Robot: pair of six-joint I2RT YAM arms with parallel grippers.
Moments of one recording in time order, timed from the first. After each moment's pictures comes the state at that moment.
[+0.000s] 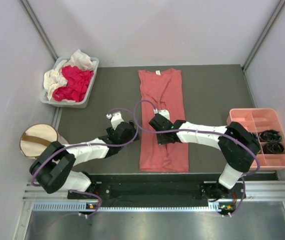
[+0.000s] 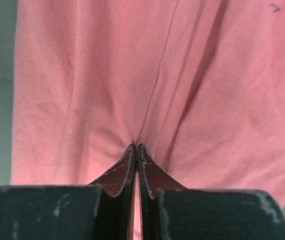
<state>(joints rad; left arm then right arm) -0.71 1.38 0.52 0.07 -0.42 -0.85 0.91 1.70 1.02 -0.42 0.29 0.62</state>
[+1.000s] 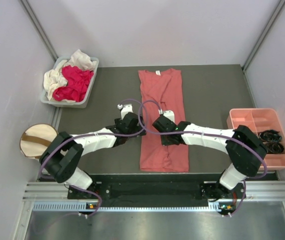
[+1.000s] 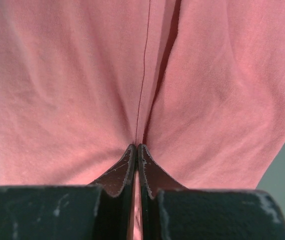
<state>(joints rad) -0.71 1.51 0.74 -0.04 -0.35 -0.71 0.91 1.60 0.97 -0.48 0.34 0.66</state>
